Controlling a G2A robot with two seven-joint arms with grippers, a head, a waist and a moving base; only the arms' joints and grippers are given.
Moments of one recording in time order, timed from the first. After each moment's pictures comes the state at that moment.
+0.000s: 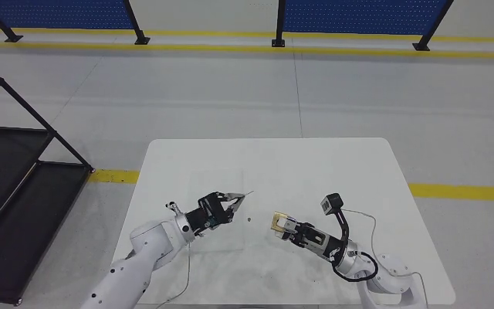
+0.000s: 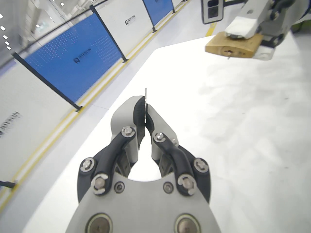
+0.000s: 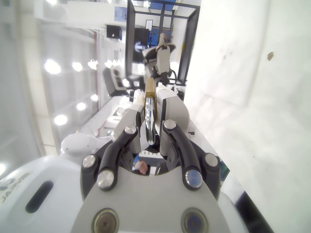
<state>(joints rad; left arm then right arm) 1.66 -1.01 -1.30 -1.86 1.81 -0.38 0.36 -1.75 -1.37 1.44 -1.88 0.14 -0.09 1.01</state>
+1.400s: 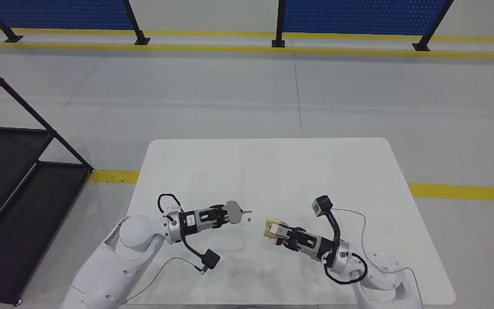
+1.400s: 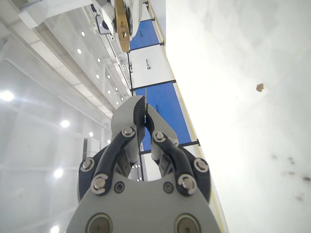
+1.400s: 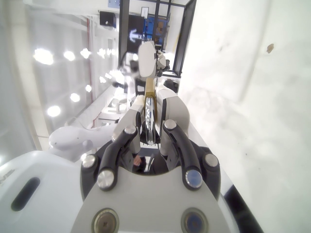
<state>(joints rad) 1.60 -0.96 -1.32 -1.77 2.79 0.19 0.89 -1.70 -1.35 1.38 -1.82 0.09 -0.13 1.05</state>
